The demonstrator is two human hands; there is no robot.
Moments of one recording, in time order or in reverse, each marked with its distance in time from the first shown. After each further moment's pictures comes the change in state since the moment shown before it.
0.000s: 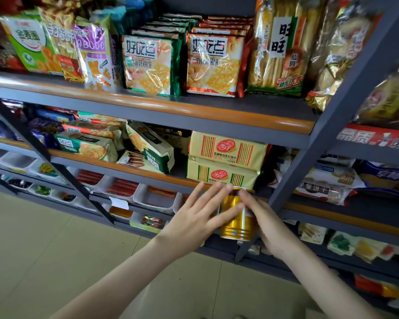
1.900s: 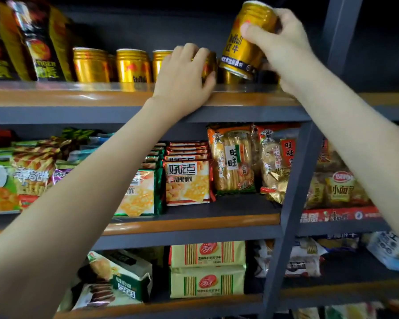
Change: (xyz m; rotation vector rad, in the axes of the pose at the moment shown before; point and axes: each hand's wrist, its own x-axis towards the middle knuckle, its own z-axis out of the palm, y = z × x) left_hand 0.276 -0.198 -0.280 0.135 0.747 -0.065; right_hand -0.010 -0.427 0.055 -0.514 0.751 -1.104
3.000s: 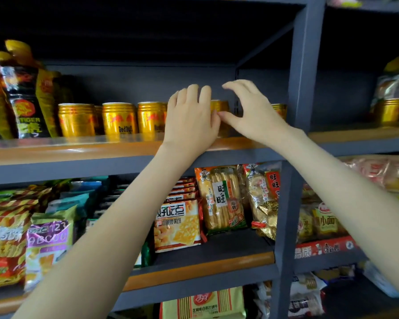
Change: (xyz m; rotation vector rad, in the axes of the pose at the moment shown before) left_hand 0.019 0.039 0.004 -0.010 0.078 -0.024; right_hand -0.010 0.011 -0.007 -0.717 -0.131 -0.331
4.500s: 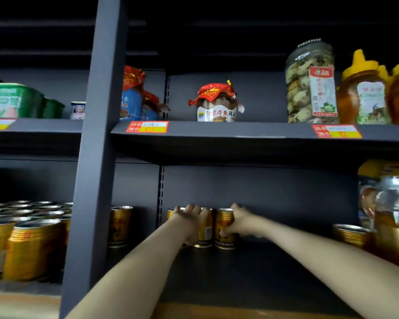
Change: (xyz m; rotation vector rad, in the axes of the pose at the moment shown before) left_hand 0.193 0.193 0.240 0.398 -1.029 0.003; right_hand 0.125 0.399 0.001 0.148 -0.572 0.355
